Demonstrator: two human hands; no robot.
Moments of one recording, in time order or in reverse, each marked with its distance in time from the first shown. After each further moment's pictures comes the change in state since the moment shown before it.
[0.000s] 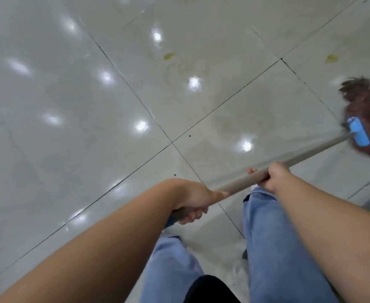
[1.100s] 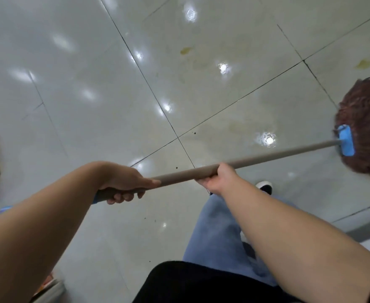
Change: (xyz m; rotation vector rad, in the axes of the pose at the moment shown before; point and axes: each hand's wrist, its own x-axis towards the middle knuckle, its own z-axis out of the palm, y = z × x) left_hand -0.074 0.023 -0.058 -0.041 0.076 -0.271; right_hand -0.048 -0.045 0.043 0.067 -0.322 0.456
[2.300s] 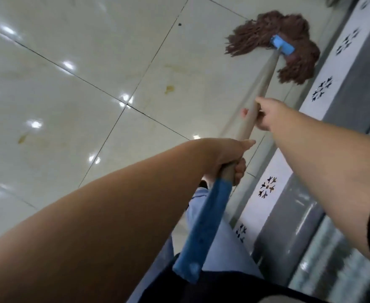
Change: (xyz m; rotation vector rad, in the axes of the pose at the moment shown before) left_hand -0.105 0.738 0.289 -0.134 -0.318 0.383; right_hand -0.201 -0.612 -0.414 0.162 0.277 -0.616
